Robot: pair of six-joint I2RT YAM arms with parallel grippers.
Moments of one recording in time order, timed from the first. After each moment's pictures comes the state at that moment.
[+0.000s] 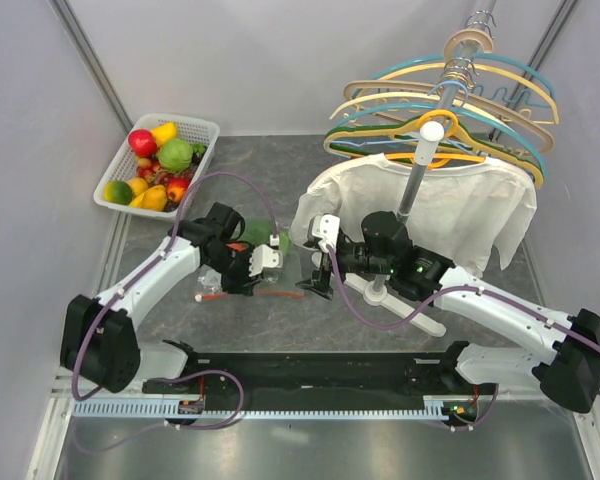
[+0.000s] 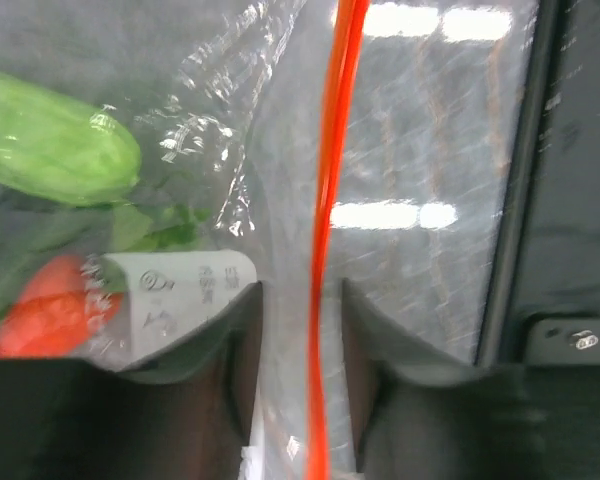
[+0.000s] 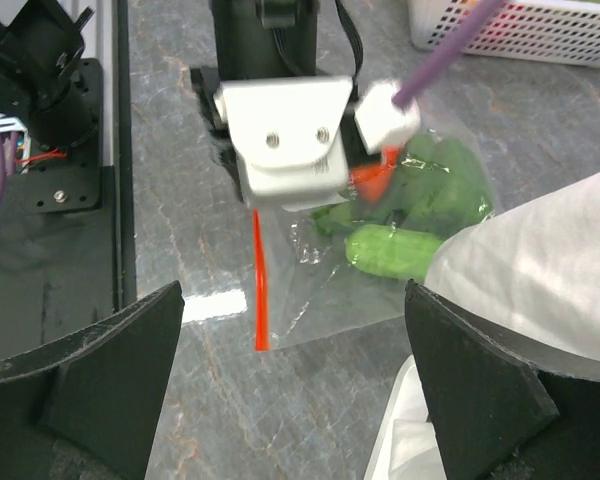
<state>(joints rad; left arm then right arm) -0.41 1.33 0.94 -0.94 0.53 1.05 0.87 1.17 0.90 -0.05 -0.45 -0.24</state>
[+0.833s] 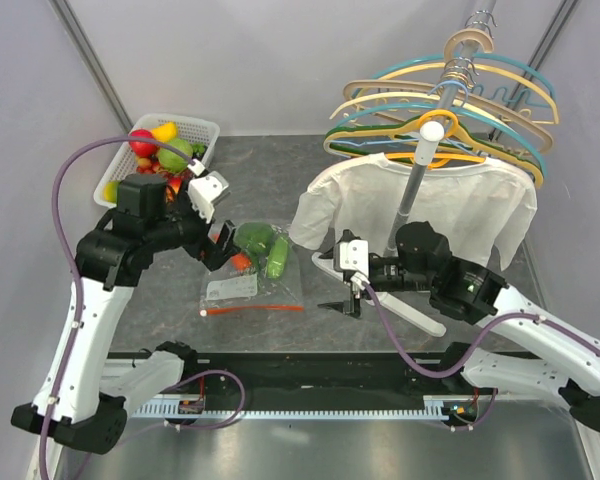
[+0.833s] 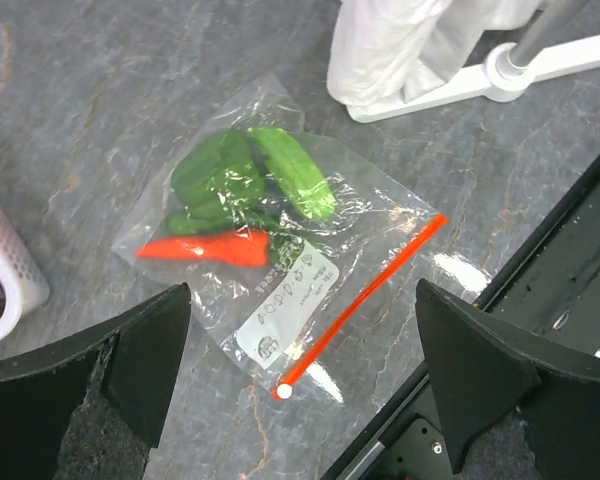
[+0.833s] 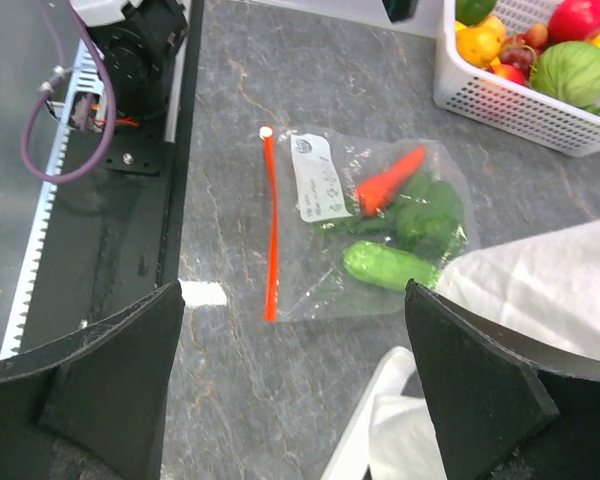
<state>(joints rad) -0.30 1.00 1.39 -1.06 0.42 0.36 0.95 0.94 1.00 -0.37 -0.48 -0.41</state>
